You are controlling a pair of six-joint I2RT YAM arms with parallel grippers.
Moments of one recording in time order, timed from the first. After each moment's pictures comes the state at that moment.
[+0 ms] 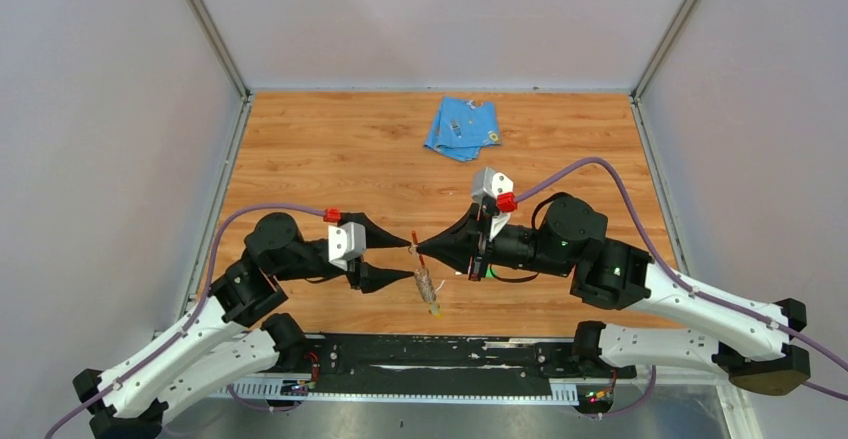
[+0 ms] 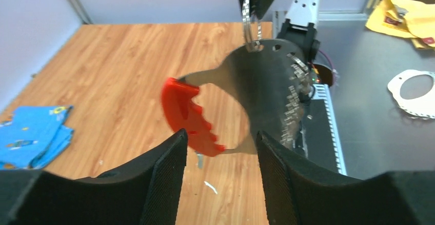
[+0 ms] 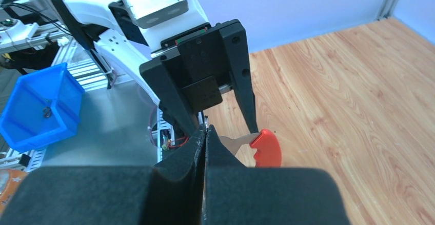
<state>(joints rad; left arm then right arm) -0.83 0.60 0.69 -0.12 0.63 0.11 1.23 0.90 1.06 -0.14 -0.16 0.14</state>
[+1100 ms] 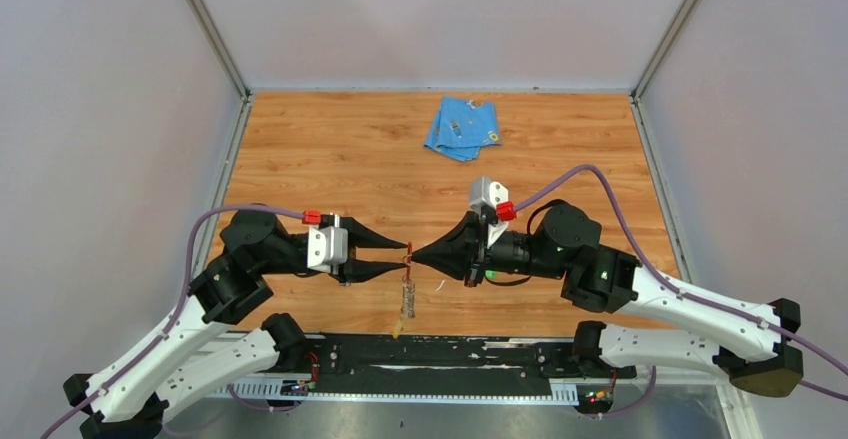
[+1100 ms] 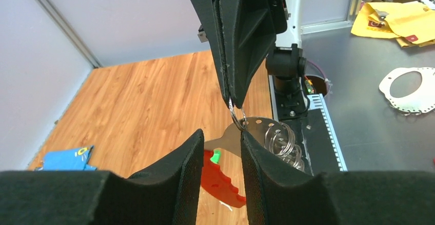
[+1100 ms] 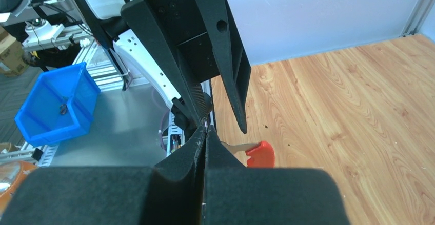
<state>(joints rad) -0.83 0.61 0.84 -0.20 0.69 0.21 1.21 0.88 0.95 0.04 -0.25 0.16</state>
